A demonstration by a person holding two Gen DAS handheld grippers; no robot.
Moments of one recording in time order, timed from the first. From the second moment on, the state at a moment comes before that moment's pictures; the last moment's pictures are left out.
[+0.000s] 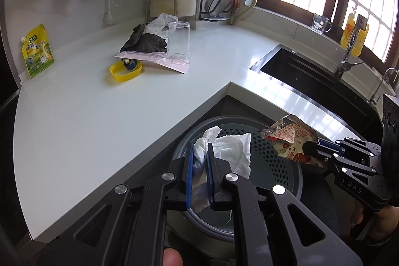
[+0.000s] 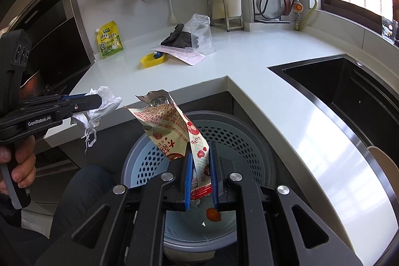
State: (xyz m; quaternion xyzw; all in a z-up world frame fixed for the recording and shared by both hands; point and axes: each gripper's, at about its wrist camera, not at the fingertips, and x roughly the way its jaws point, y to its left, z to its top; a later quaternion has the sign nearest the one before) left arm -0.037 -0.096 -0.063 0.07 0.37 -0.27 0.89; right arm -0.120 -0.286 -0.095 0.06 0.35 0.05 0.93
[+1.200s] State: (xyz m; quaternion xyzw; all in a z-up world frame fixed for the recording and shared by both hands) left arm -0.029 -0.128 -0.091 0.08 0.40 -0.28 0.87; right arm -0.119 -0.292 -0.141 0.08 0.40 0.04 0.91
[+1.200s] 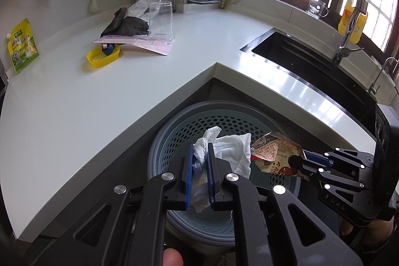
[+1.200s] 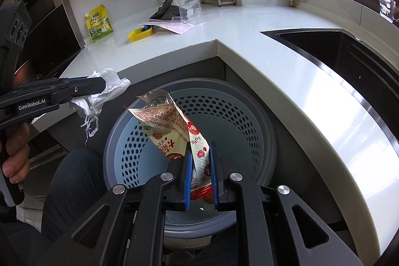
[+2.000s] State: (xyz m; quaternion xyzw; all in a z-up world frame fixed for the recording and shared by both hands) left arm -0.015 -0.167 -0.118 0.10 0.43 -0.29 0.85; right arm -0.117 -0.293 -0.145 0.06 0.40 0.03 0.91
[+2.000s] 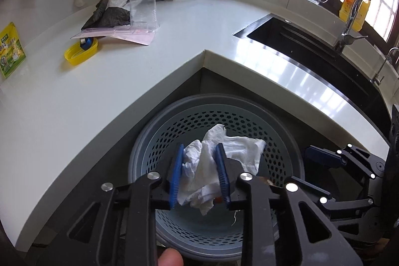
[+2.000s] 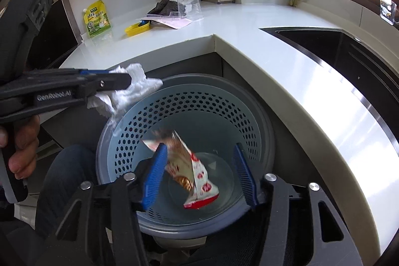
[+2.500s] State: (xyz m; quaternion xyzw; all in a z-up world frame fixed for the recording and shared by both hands) left arm 0.012 -0.129 -0.104 0.06 0.41 -0.23 0.88; right arm -0.095 -0.301 -0.119 0.05 0.37 0.04 0.93
